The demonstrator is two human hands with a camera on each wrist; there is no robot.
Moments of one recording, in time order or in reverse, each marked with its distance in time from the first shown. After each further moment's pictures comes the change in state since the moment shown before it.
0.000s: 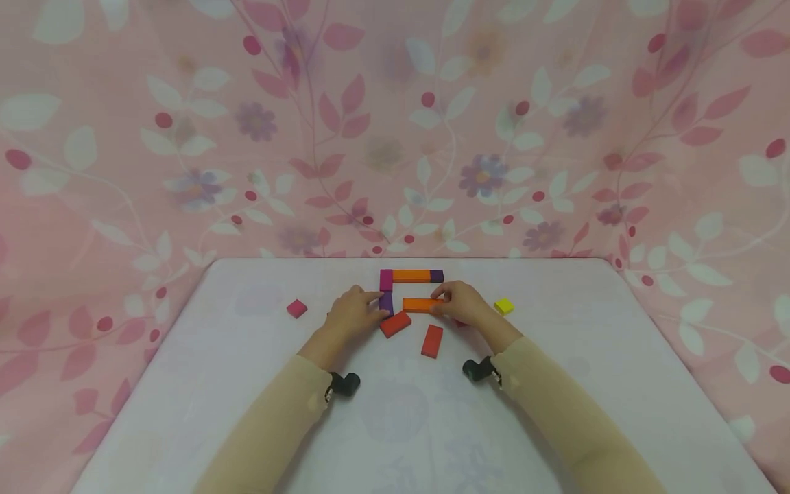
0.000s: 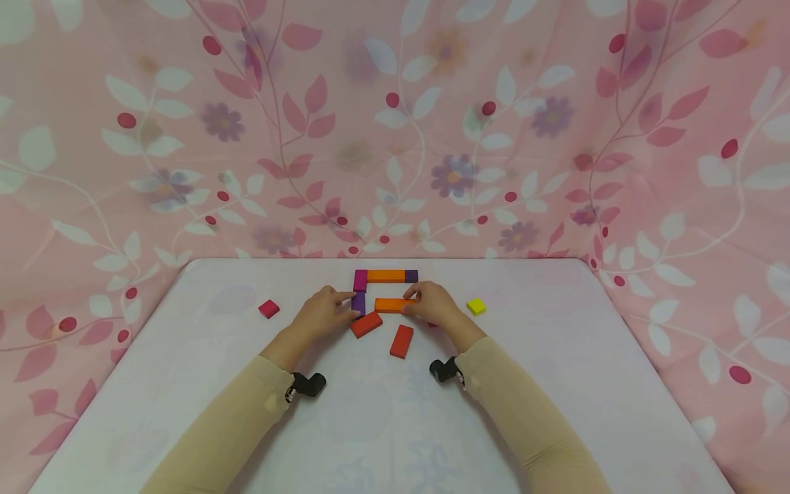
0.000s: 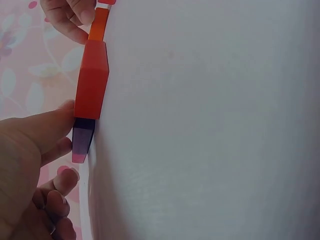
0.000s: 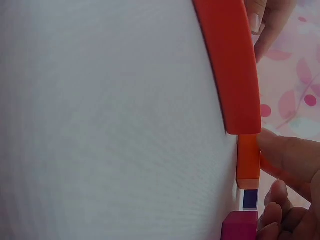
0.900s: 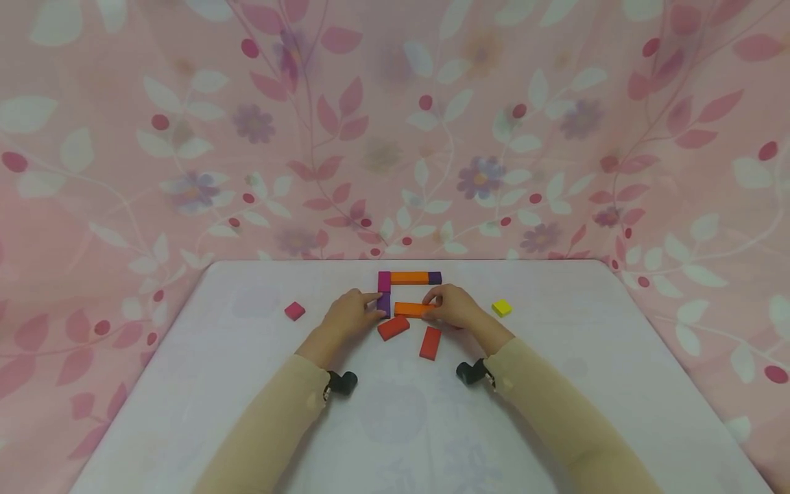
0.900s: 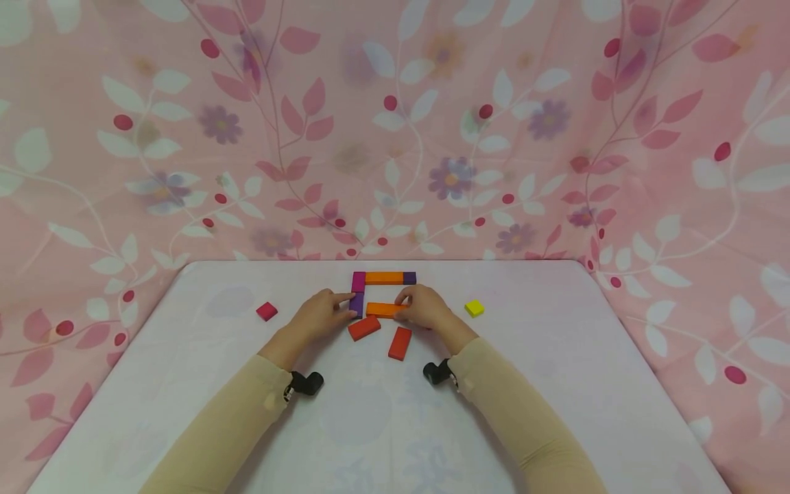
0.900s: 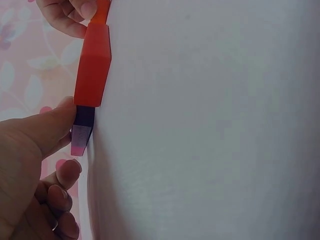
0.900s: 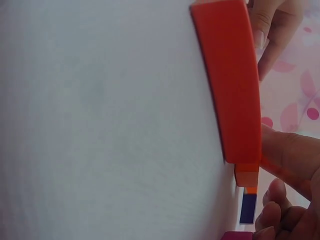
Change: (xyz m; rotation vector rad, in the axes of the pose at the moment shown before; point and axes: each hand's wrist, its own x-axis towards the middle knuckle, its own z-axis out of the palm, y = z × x) left_hand 0.004 -0.005 -0.001 0.009 -0.020 0.054; right_hand 0.000 -0.012 0.008 -0.037 -0.023 -0.009
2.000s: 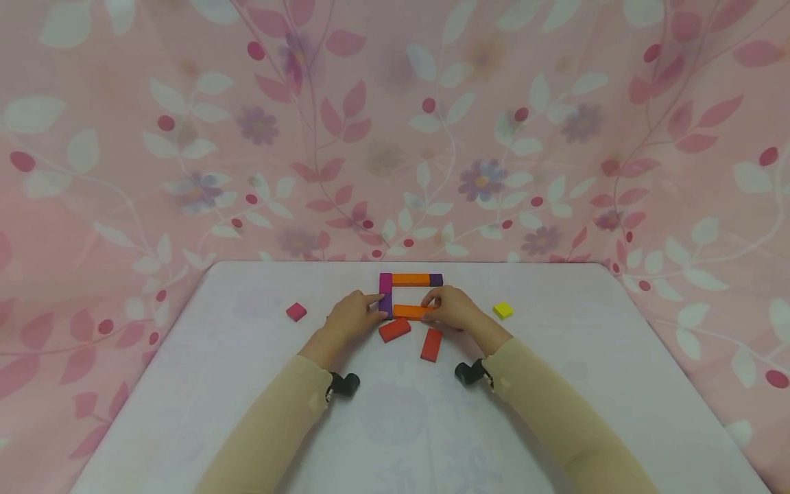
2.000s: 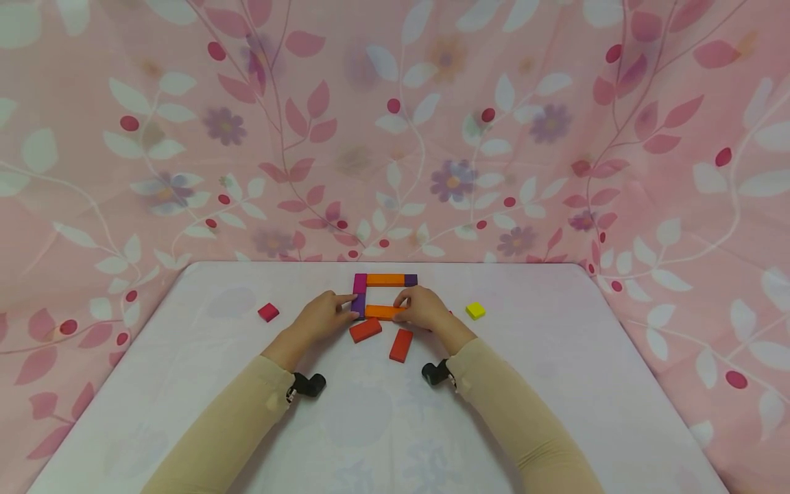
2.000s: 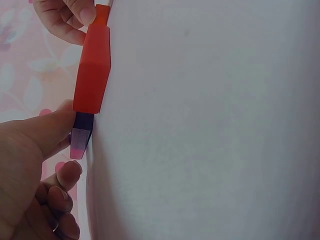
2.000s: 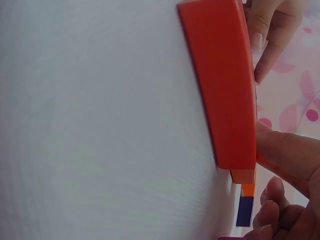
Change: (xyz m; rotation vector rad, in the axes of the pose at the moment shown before) left_hand -0.002 0.003 -0.001 -0.049 -0.025 -0.046; right_hand 0.004 -0.005 0.001 -0.024 -0.020 0.009
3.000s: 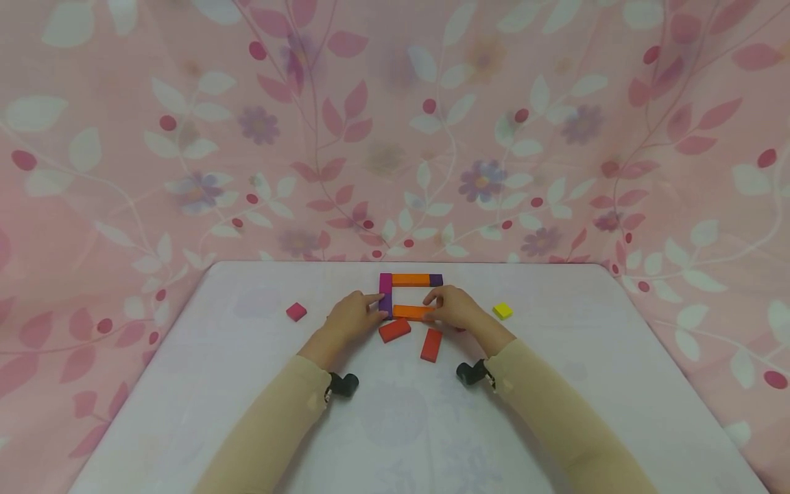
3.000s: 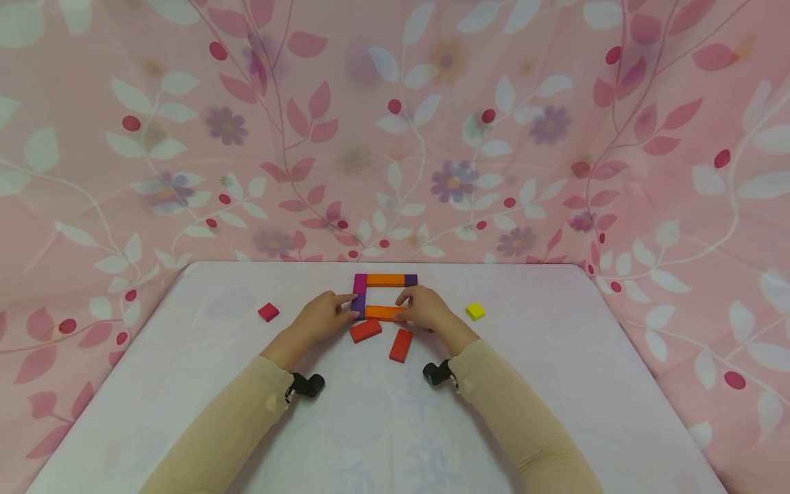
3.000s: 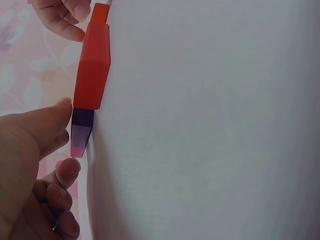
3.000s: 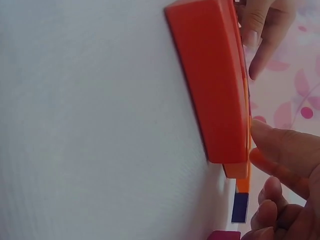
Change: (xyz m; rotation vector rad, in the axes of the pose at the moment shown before) left_hand -0.003 0.000 -0.001 -0.020 0.004 0.007; right_hand -0.005 0.000 -0.004 -0.006 0.007 -0.007
